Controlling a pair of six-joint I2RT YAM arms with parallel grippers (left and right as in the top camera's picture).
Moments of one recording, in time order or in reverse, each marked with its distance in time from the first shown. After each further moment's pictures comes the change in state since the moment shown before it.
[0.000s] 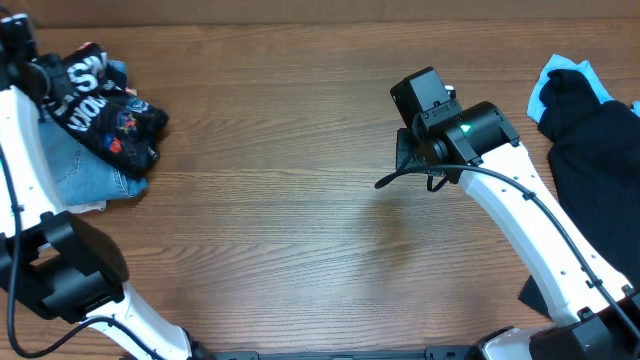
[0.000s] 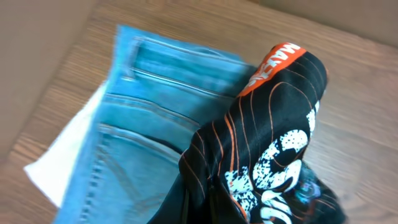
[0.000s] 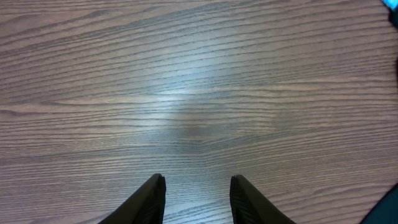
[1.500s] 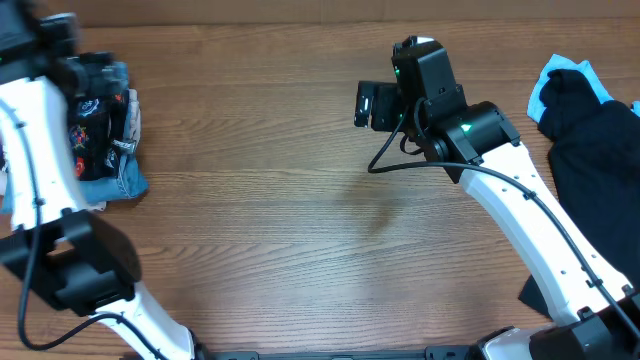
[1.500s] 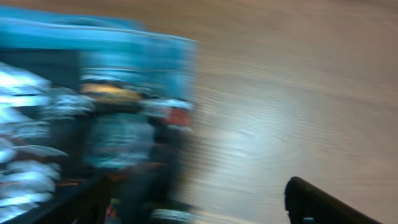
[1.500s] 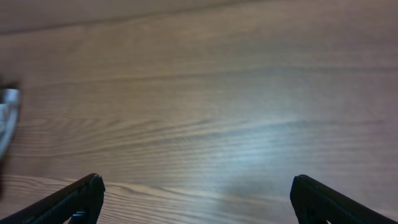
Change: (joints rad) left arm -0.187 -0.007 0.007 -0.172 0.106 0.023; right arm -0.014 0.000 0.000 0.470 -0.166 -0.068
